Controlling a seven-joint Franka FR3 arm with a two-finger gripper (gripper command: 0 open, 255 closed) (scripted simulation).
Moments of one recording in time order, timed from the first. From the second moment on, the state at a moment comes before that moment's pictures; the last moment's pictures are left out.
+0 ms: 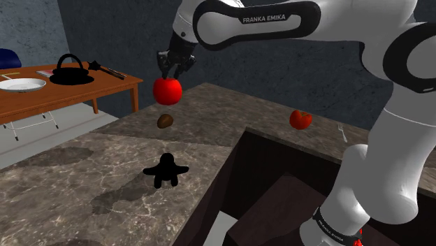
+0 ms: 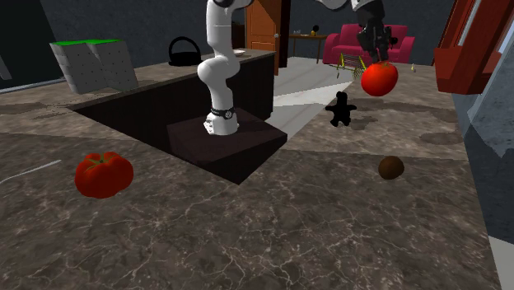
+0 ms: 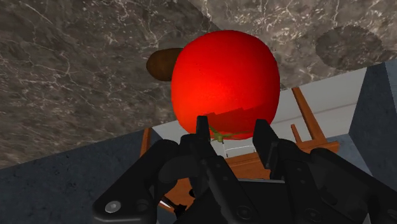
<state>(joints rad) 0.40 0.08 0.01 -1.69 -0.21 2.21 0.59</state>
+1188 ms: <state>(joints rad) 0.51 0.29 0.05 -1.52 -0.31 2.22 0.80</state>
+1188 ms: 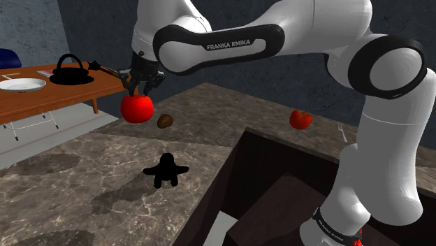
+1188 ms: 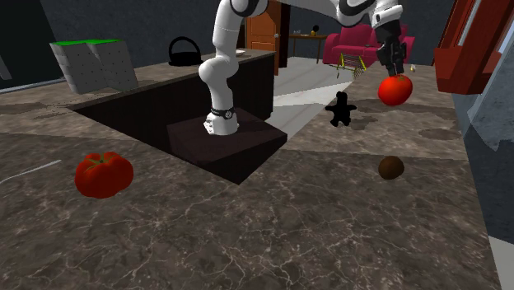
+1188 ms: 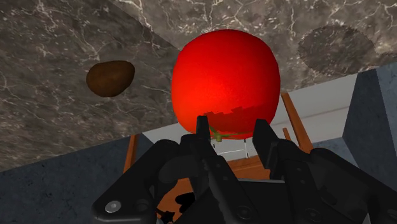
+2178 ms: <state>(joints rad) 0.51 0.33 0.04 -1.68 -0.36 2.40 0.86</state>
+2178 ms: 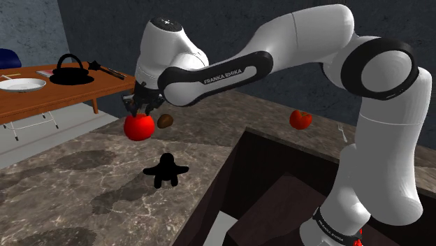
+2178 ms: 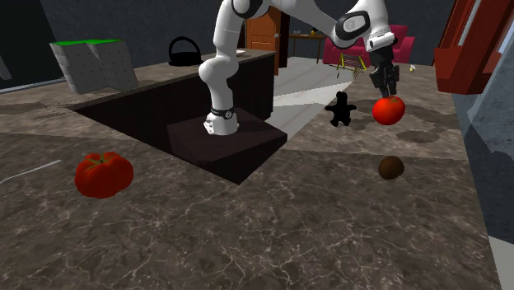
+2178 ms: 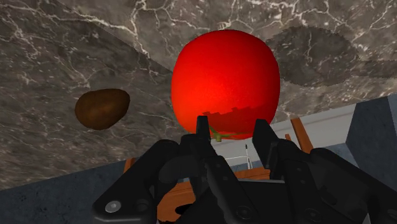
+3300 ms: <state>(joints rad) 0.52 0.40 0.01 -1.76 -0.42 2.55 0.93</state>
